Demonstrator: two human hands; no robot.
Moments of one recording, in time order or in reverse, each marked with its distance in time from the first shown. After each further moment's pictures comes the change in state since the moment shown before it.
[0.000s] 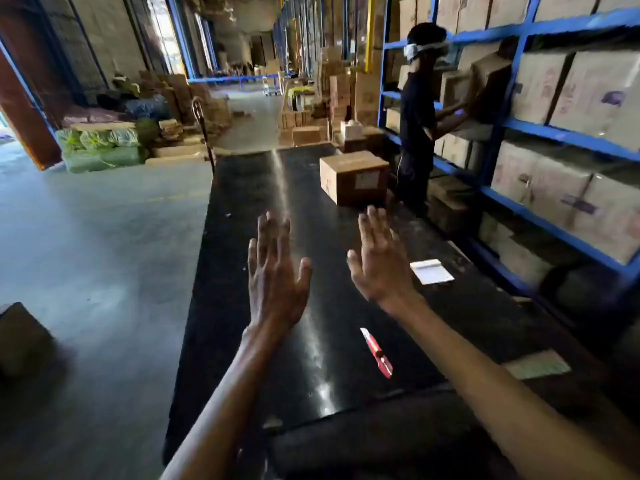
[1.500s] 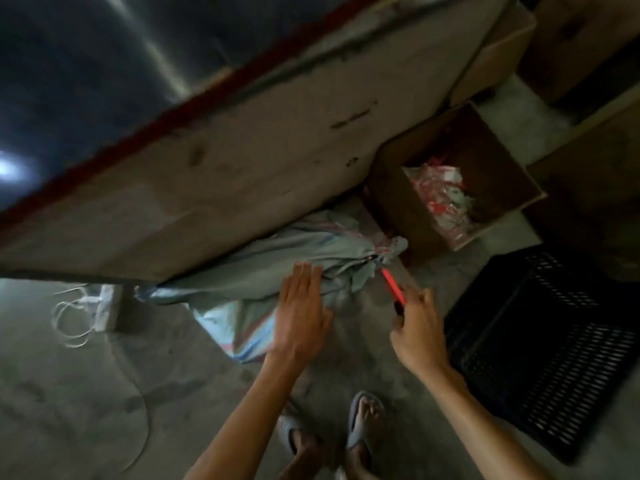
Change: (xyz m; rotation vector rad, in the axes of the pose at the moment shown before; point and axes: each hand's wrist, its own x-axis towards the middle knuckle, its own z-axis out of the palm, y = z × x) left_hand -0.570 -0.018 0.377 0.001 -1.269 0.141; right_hand -0.591 0.245 0.252 0.022 -0.680 1.092
